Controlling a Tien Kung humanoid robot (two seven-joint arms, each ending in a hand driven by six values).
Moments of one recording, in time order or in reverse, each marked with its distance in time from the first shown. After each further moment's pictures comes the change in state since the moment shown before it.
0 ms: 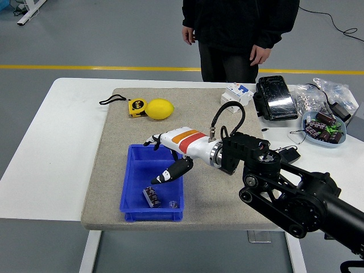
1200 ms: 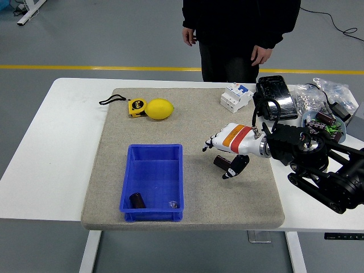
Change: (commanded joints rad) left arm -0.015 -0.007 0.011 0.000 -0.010 -0.002 0.001; right arm 0.167 -0.201 -0.333 -0.304 -0.186 -0.165 0.349
